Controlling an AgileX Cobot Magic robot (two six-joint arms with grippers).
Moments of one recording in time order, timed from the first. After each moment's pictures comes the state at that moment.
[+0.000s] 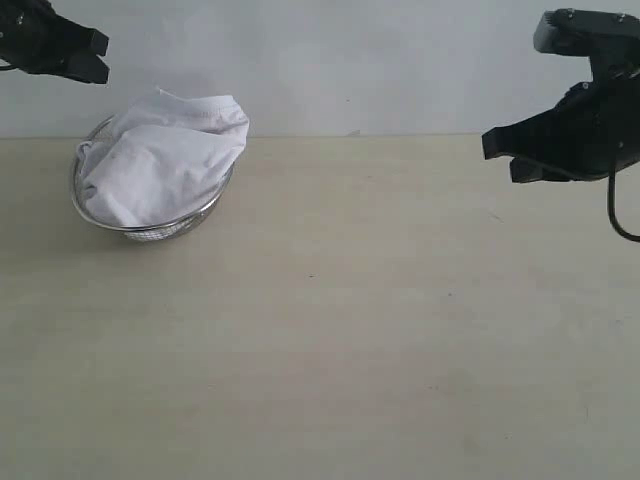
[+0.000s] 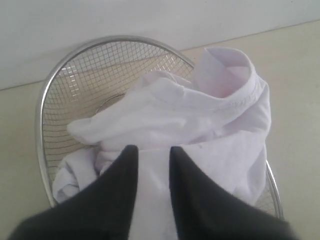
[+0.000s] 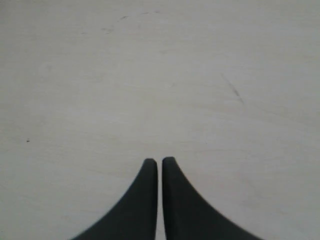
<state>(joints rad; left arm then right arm) 0.09 2.08 -1.84 -0.55 0.81 0.65 0.00 1.53 -1.00 0.44 0.46 -0.39</state>
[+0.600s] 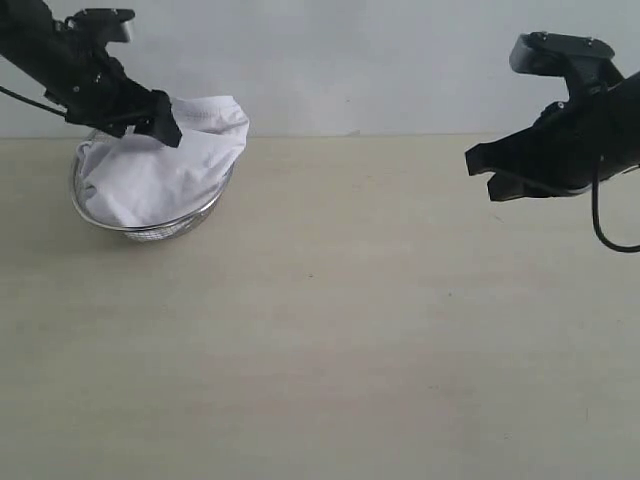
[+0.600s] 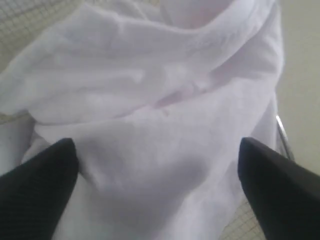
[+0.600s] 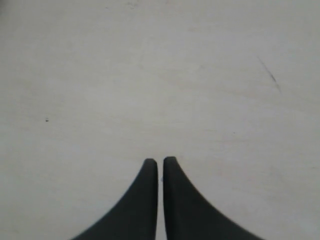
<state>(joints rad) -0.03 2.21 -1.87 -0.37 0.83 0.51 0.00 1.58 -1.01 0.58 0.51 -0.52</state>
